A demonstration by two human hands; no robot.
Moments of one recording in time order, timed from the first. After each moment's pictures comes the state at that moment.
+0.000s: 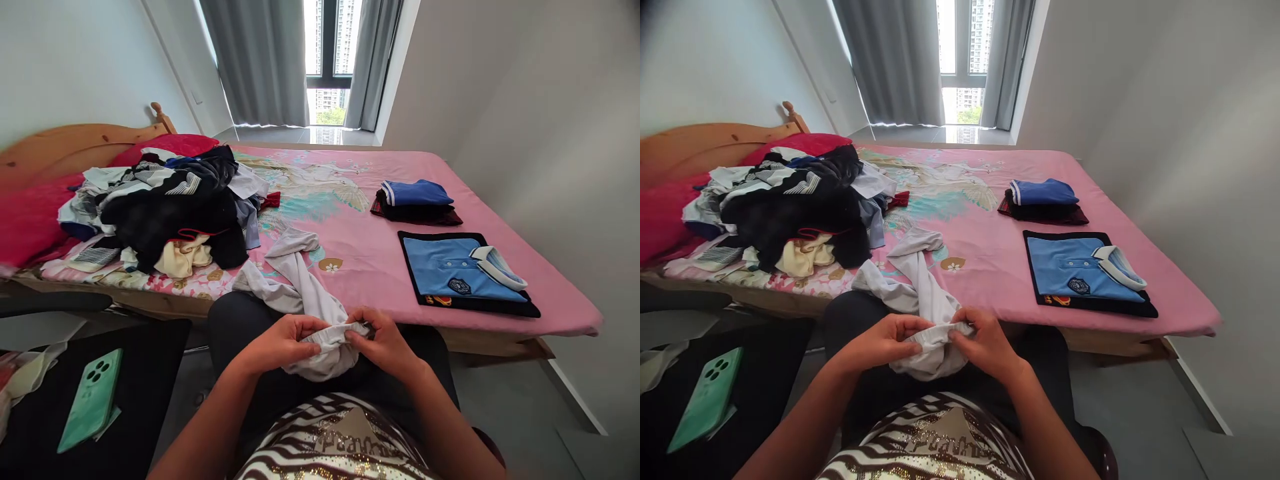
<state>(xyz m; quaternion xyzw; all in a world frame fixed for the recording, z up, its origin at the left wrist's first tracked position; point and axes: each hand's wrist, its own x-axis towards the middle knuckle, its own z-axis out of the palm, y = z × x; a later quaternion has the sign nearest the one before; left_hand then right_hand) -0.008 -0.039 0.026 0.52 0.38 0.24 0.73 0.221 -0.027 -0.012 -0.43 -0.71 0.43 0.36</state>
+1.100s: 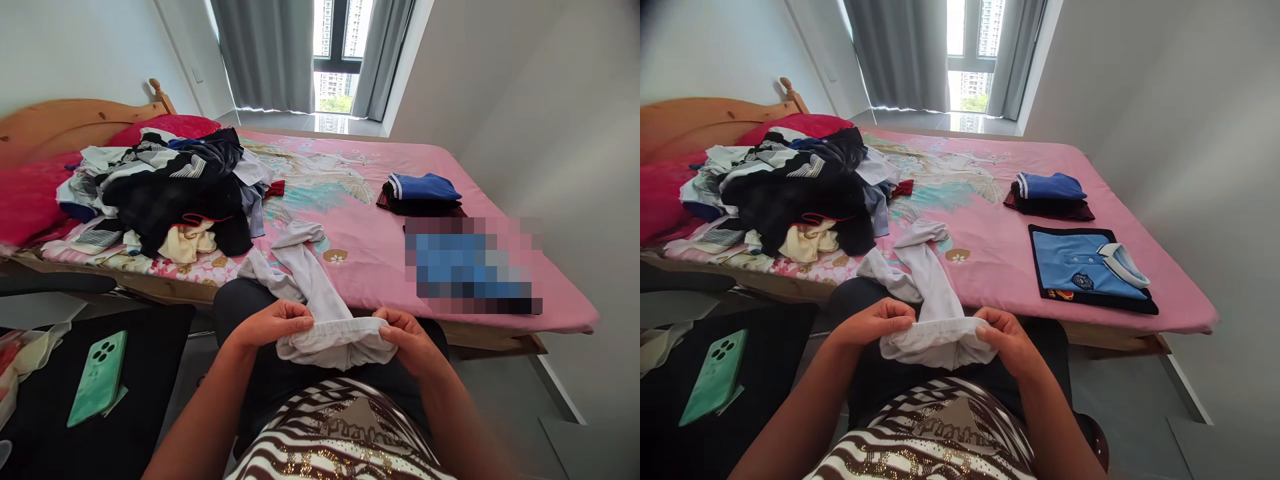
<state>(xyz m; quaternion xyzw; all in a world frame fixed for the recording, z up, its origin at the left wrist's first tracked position) -0.047 -0.030 0.027 0.59 0.38 0.21 0.68 0.236 -0.045 -0.004 -0.35 -0.47 0.72 0.38</state>
